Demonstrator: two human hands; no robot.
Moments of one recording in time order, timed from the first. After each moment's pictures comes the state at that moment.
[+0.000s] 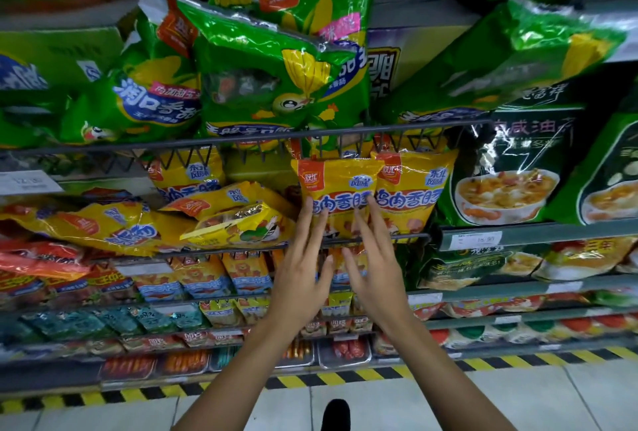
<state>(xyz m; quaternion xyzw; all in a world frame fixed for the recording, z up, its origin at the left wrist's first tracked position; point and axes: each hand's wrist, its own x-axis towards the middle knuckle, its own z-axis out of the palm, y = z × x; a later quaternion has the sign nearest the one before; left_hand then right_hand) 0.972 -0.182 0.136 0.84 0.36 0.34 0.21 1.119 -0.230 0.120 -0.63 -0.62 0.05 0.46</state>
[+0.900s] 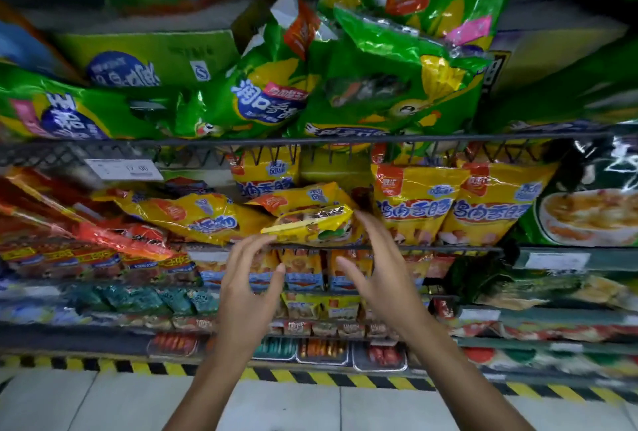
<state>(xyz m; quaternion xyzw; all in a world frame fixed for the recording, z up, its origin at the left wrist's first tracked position) 0.812 -0.186 0.160 0.69 0.51 0.44 0.27 1.036 -0.202 0.152 -0.63 -0.64 0.20 0.39</state>
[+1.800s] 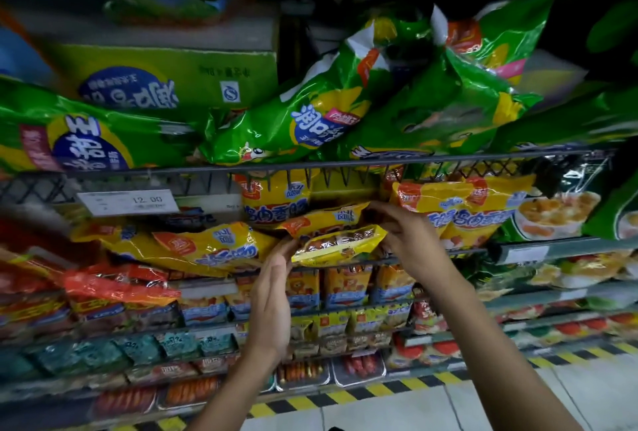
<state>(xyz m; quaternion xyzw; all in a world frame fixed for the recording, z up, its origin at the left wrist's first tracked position) 0.800 -0.141 0.161 0.55 0.43 0.44 0.56 1.032 -0.162 0.221 -0.71 -0.60 0.16 0.35</state>
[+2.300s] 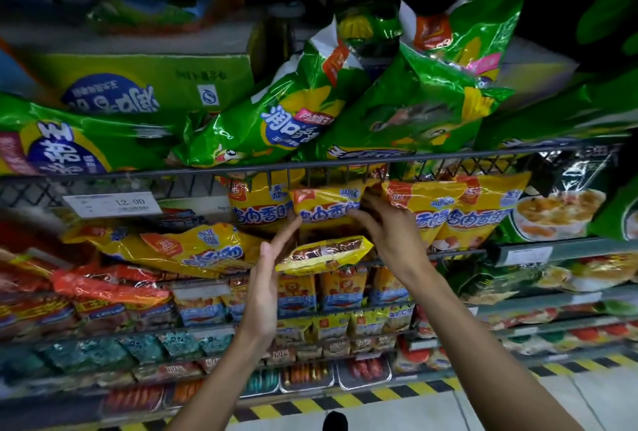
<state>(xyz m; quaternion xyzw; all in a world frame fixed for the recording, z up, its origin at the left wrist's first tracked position) 0.816 -0.127 0.168 0.61 0.32 0.45 0.57 1.038 -0.140 0.203 -0.69 -0.61 0.07 0.39</state>
